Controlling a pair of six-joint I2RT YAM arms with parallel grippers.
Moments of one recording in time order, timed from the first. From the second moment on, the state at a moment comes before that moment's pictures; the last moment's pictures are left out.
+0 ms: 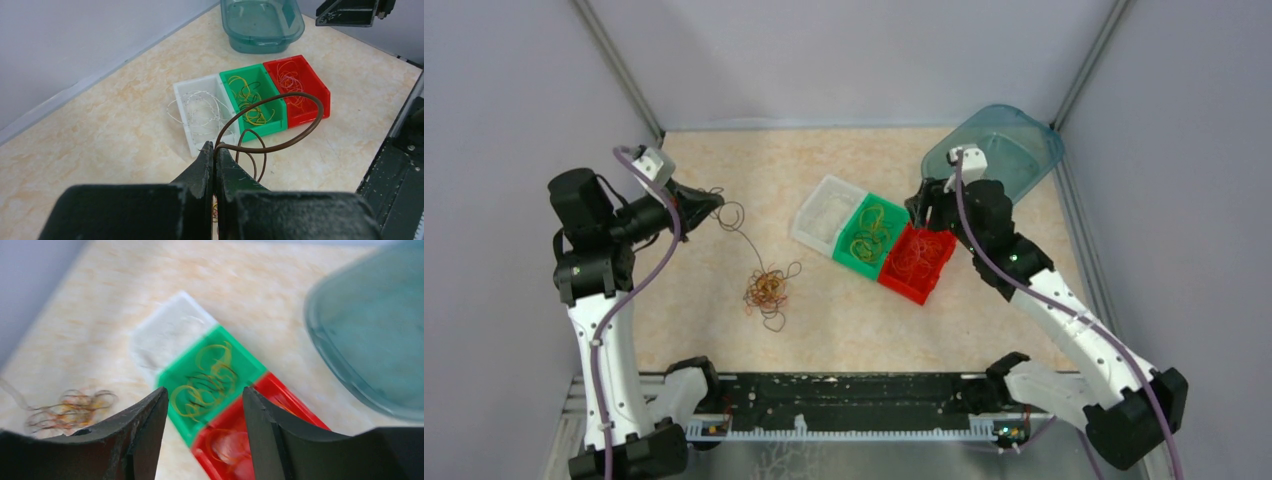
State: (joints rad) left arm 0.24 0.91 1.23 -0.61 1.06 0.30; right arm 0.51 1.02 0.94 -0.27 0.16 0.27
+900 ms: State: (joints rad) left arm 0.24 0.89 1.21 -0.42 1.22 -0.04; right arm 1.00 1.78 1.08 0.73 -0.46 0.21
